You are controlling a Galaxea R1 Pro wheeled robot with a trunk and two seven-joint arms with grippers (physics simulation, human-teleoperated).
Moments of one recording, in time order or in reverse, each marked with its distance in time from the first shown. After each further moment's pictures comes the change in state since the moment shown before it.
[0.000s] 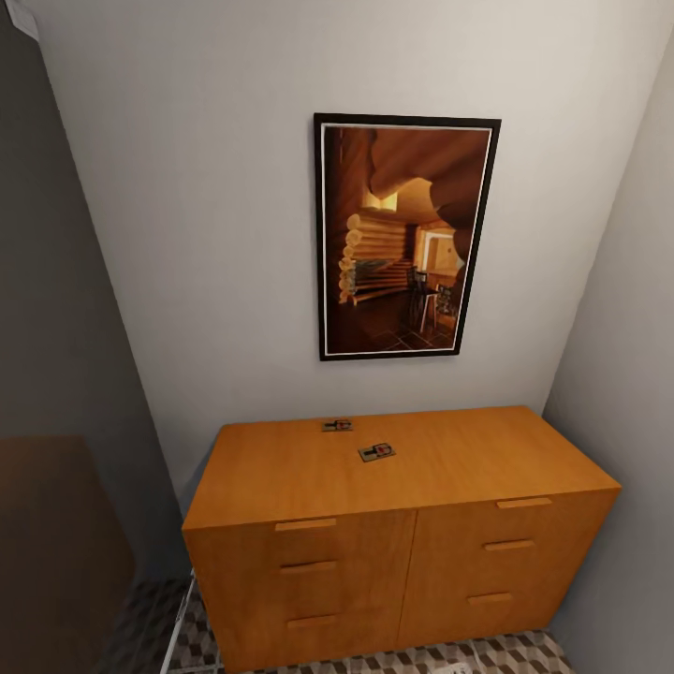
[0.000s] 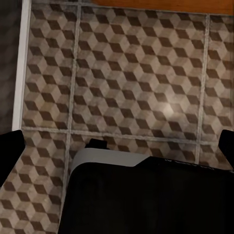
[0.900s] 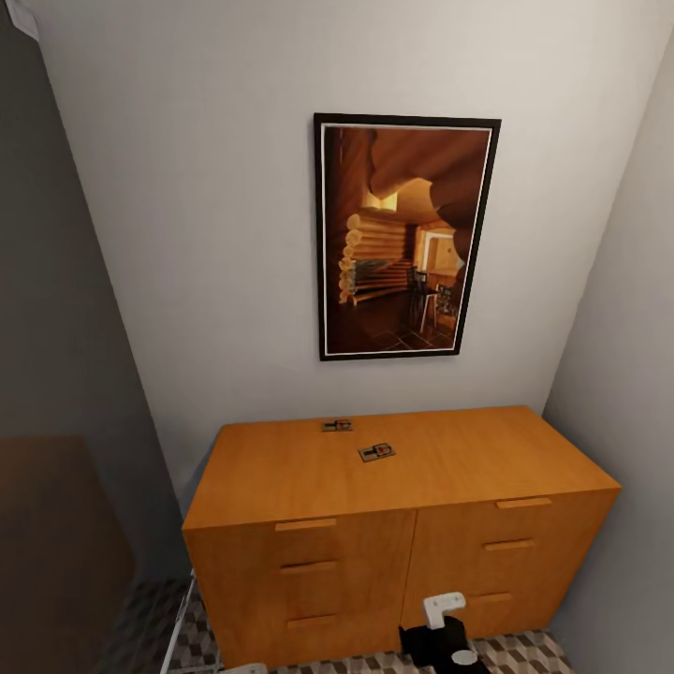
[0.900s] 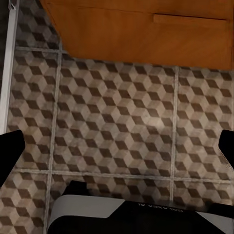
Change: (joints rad) left arm -0.001 0.054 0.001 -0.508 -0.006 0.408 0.103; right arm -0.004 0.002 -0.002 -0.316 -0.004 0.193 0.000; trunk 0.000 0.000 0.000
